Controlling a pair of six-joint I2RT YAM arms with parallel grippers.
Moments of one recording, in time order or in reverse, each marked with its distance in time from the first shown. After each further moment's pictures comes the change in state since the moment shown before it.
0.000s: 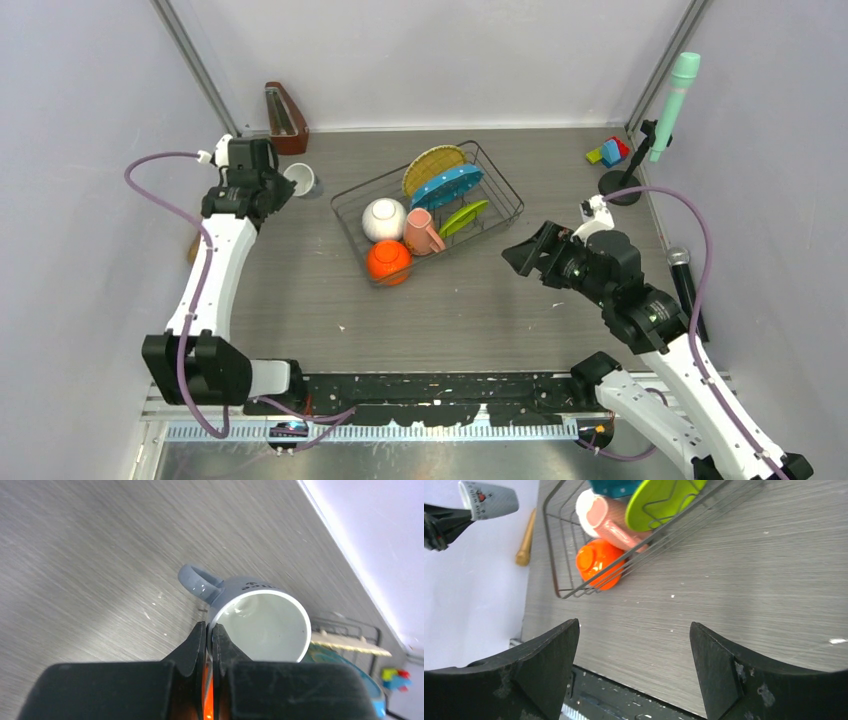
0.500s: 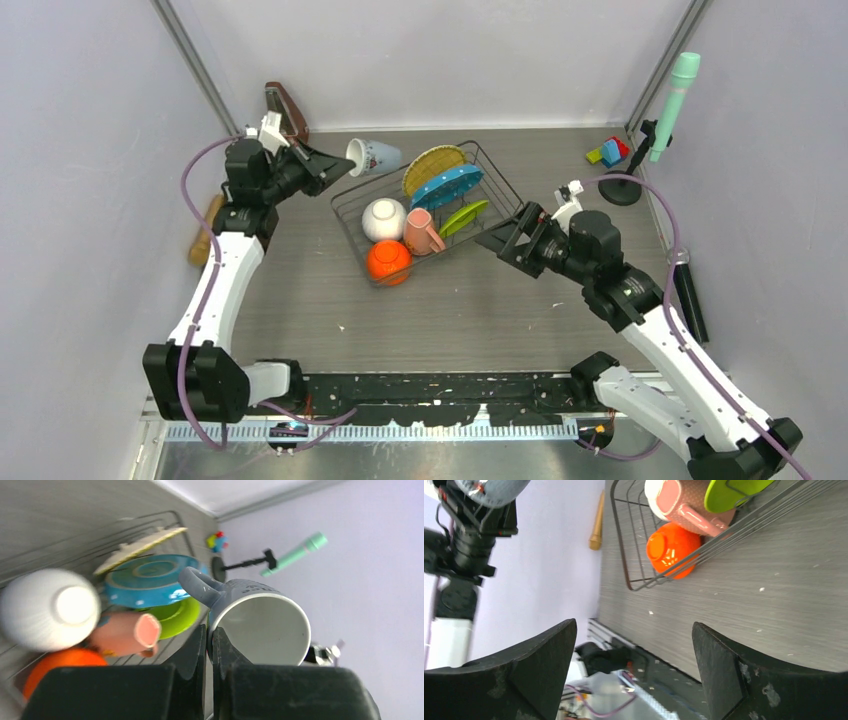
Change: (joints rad) left arm -0.012 -0.104 -0.191 0.537 0.825 -0.115; right arm 0.000 0.137 -0.006 0.234 -0.252 0.204
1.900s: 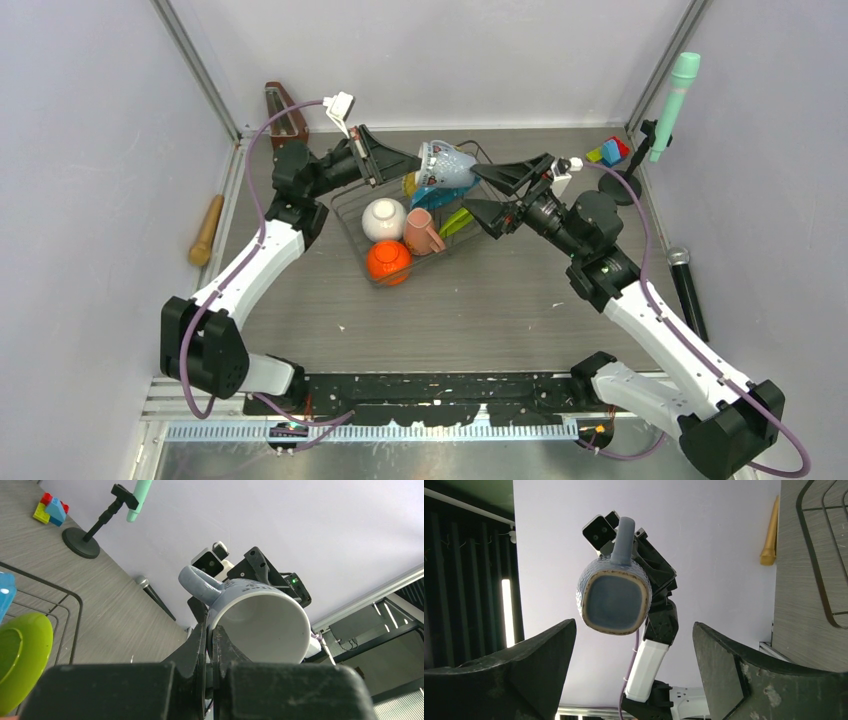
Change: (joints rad) left arm -0.315 0.151 0.002 0.749 0.288 -0.192; right arm 0.000 0.184 0.018 0.636 -0.074 0.744
